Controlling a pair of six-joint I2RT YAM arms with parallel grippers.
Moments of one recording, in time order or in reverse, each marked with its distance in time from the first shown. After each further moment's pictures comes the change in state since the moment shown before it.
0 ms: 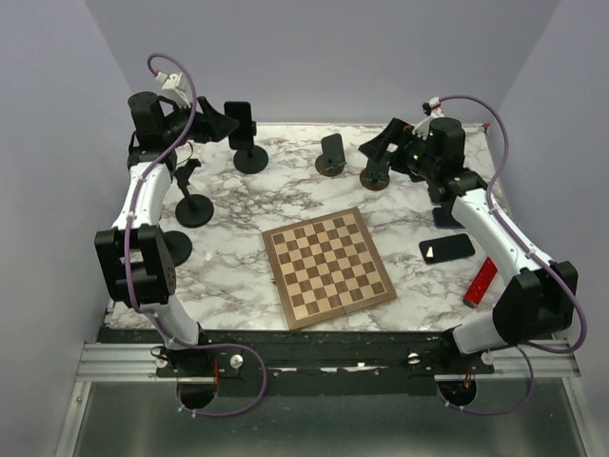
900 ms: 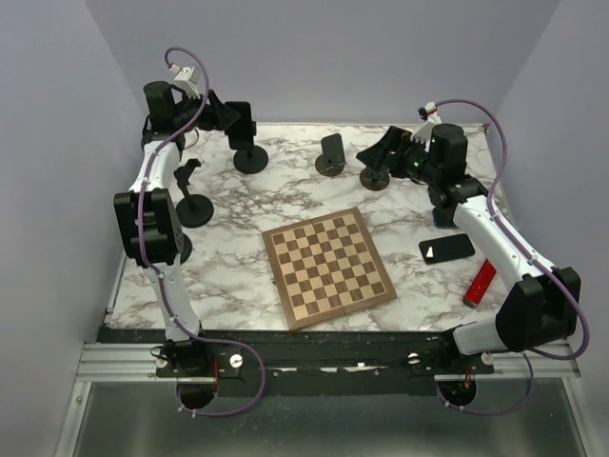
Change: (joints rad) left arm 0.000 0.410 0.347 -0.040 0.010 0.132; right arm 0.000 -0.053 -0.070 0.063 -0.094 -0.076
